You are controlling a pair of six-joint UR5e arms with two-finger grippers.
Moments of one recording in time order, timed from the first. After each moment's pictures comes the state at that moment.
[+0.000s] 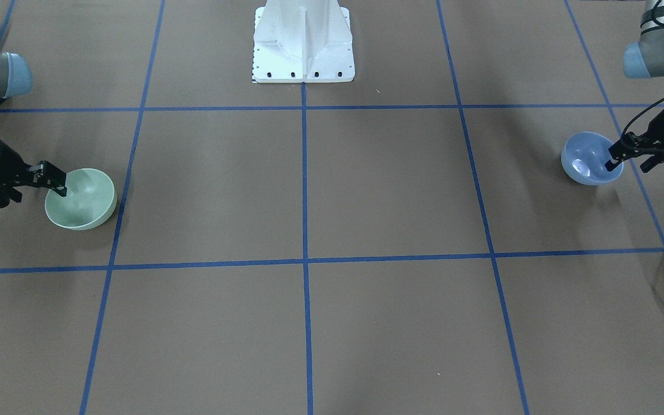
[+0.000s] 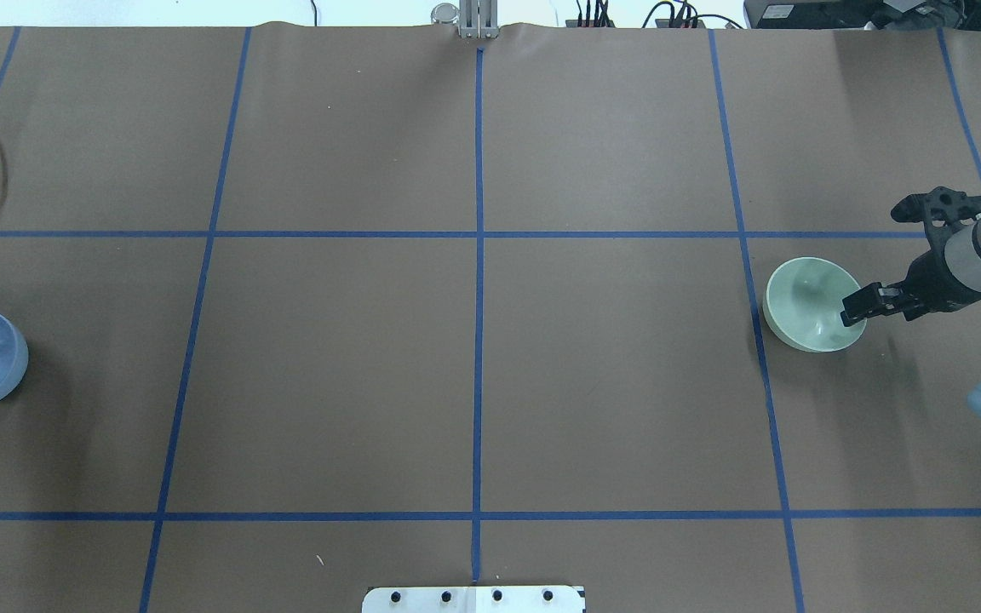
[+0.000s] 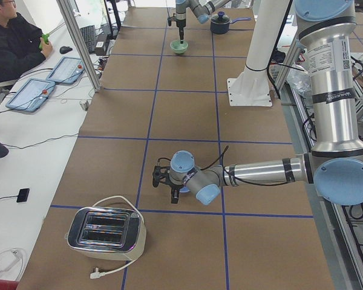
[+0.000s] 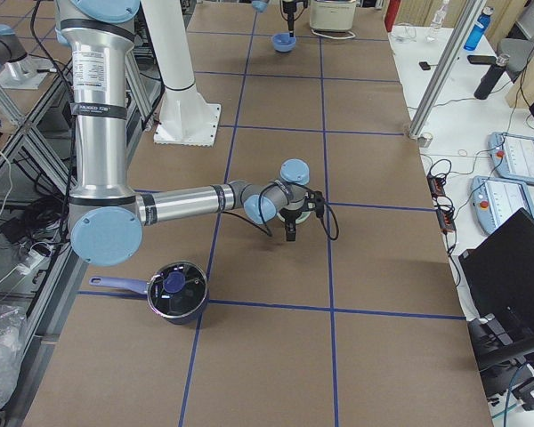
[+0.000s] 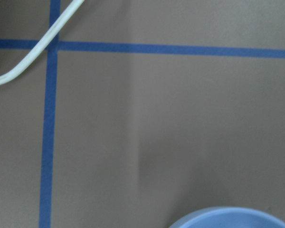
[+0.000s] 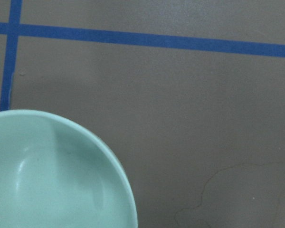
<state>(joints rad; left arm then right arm) -1.11 -1.38 -1.50 -2.48 -2.24 -0.73 0.94 -1.59 1.67 -1.09 2.20 0.73</state>
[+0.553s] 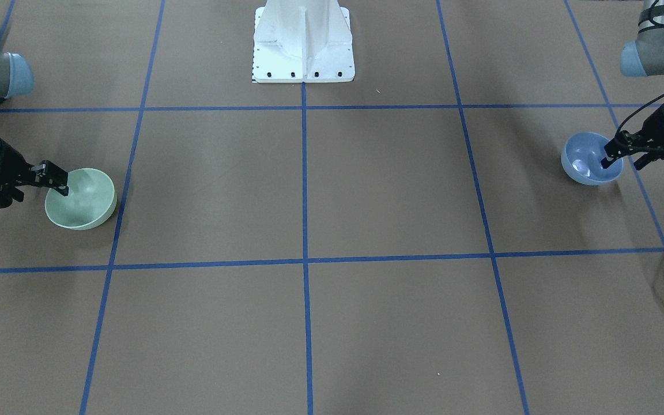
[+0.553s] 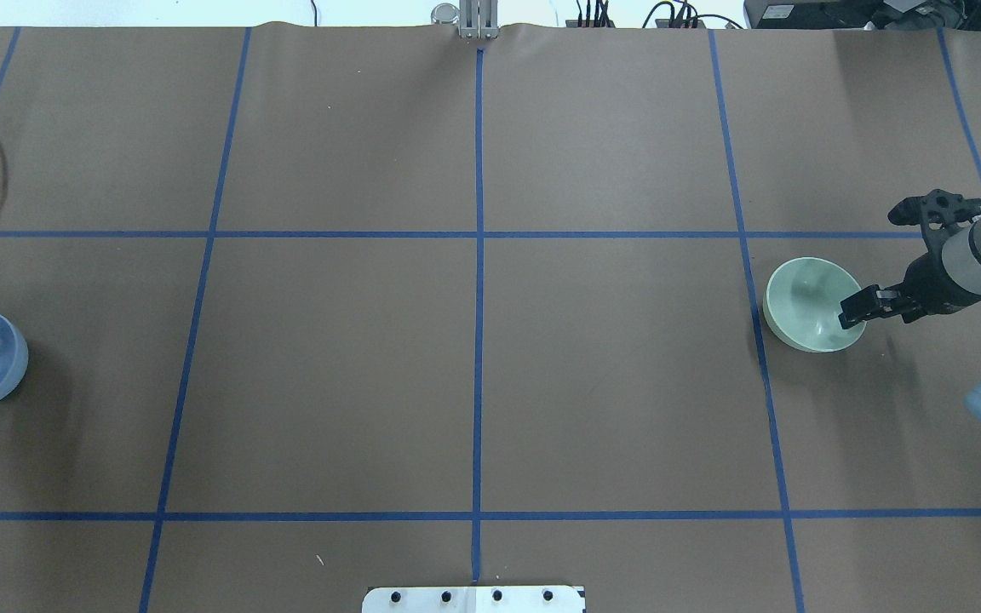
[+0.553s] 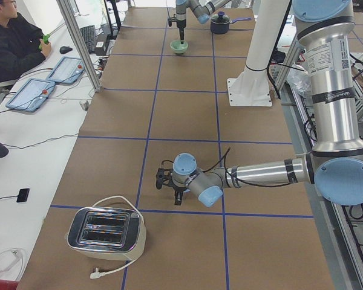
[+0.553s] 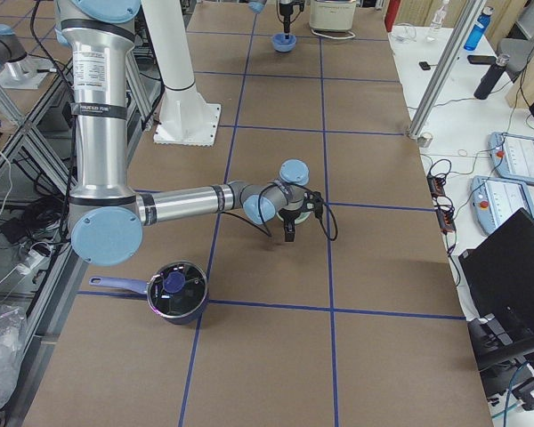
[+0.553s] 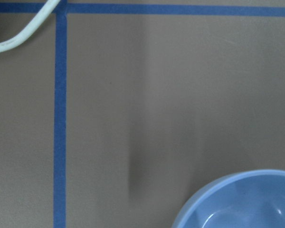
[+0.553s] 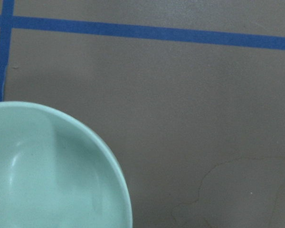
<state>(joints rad) -1.08 -1.37 -1.49 -2.48 -2.24 -0.72 0.93 -1.59 1.67 -1.09 2.20 0.73</state>
